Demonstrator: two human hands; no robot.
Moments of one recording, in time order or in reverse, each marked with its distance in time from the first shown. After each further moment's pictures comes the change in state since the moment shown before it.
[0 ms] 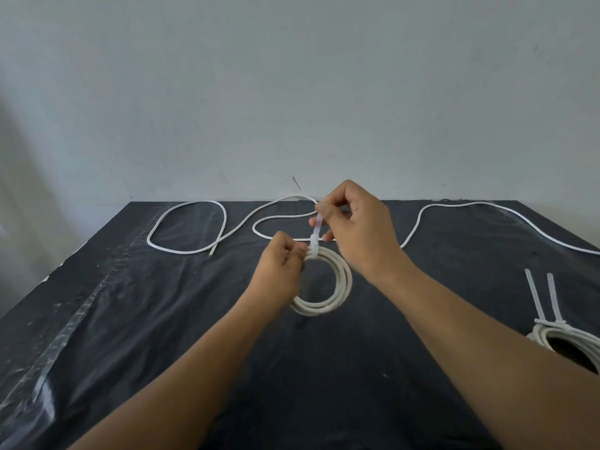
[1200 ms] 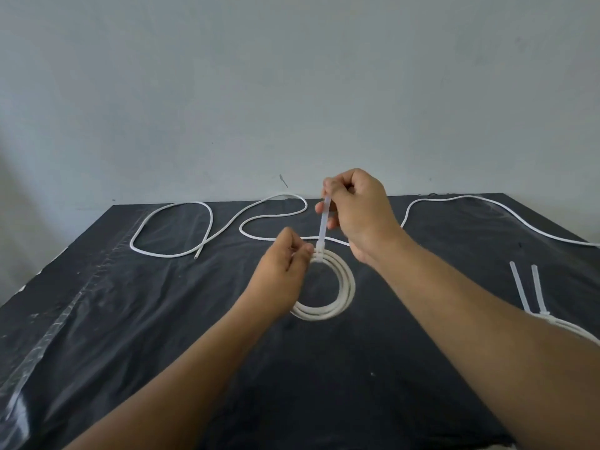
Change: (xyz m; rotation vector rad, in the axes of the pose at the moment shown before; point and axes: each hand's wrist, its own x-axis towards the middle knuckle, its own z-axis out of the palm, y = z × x) left_hand -0.004 0.007 0.012 0.151 -0.106 0.192; right_hand 0.022 -0.001 -0.014 0.284 0.098 0.313
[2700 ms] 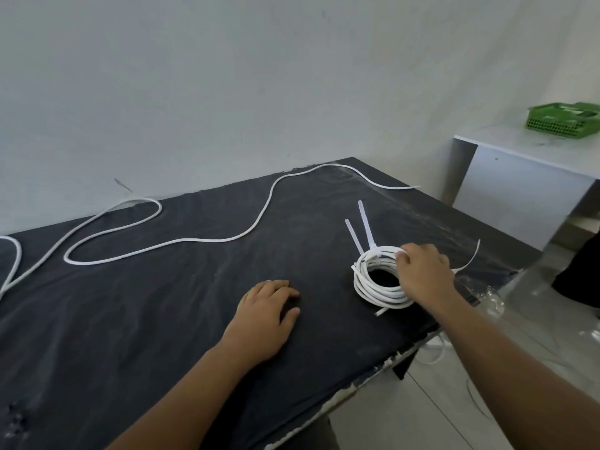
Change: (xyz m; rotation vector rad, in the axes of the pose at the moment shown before) left_hand -0.023 -0.025 0.181 0.680 -0.584 0.249; right_hand -0.098 0.111 -0.310 -1.187 0.420 0.542
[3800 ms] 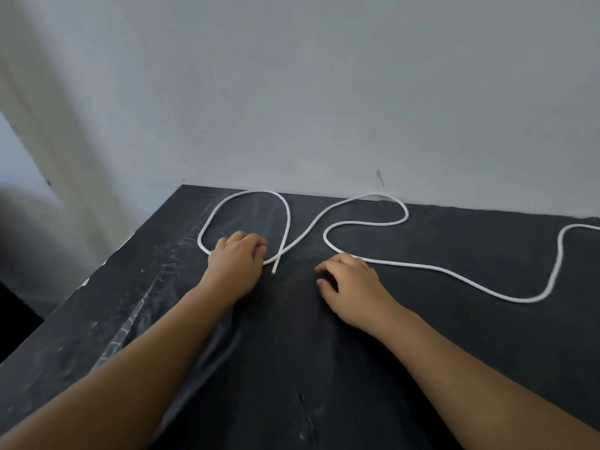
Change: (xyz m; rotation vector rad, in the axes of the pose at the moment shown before) left_hand -0.127 -0.348 -0.181 0.086 0.422 -0.768; right_hand -0.131 -0.420 0.205 0.129 -0.490 -1.104
